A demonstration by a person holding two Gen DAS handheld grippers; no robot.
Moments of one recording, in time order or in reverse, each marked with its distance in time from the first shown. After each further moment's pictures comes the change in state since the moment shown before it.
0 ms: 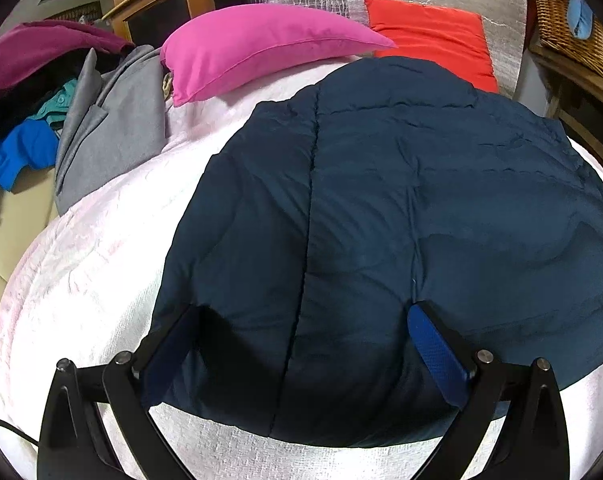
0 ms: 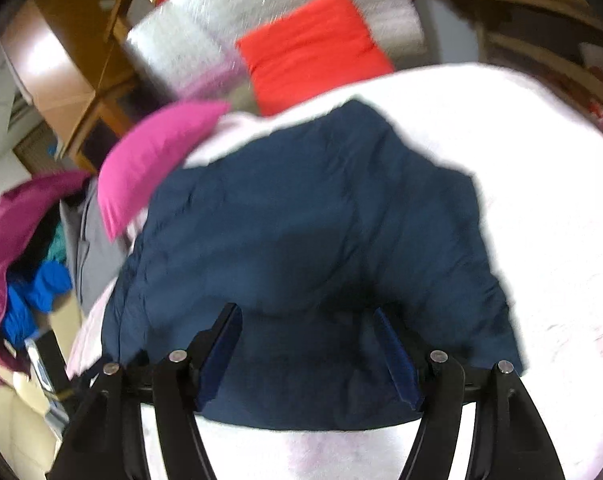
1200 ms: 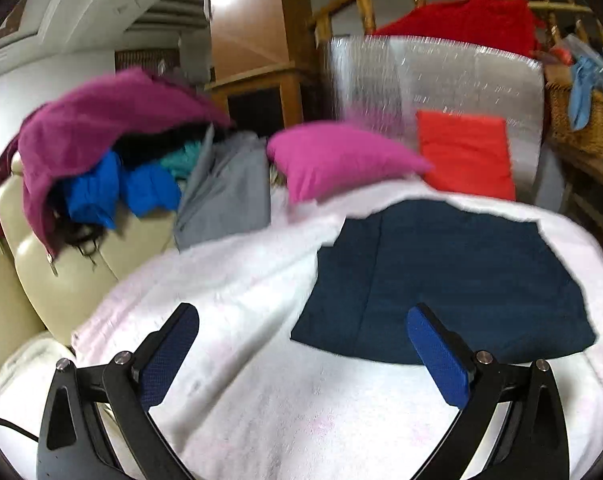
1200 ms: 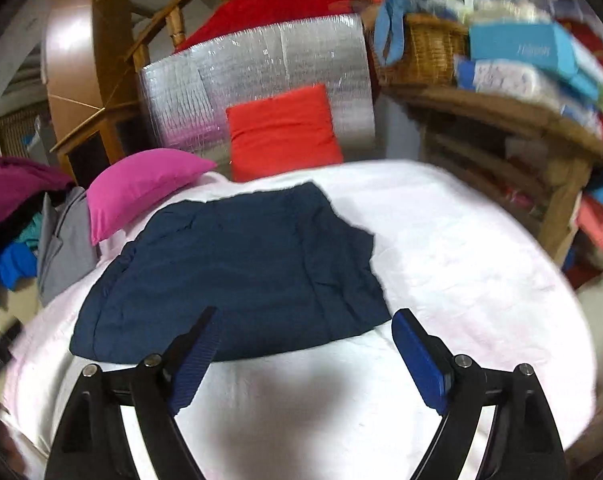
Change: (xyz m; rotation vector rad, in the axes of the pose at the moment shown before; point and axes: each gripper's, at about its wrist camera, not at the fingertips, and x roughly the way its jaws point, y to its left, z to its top) left arm -0.225 0.044 -0.046 -0.132 -0.334 0.155; right arm -0.147 0.050 -0.088 -0.168 -0.293 -0.276
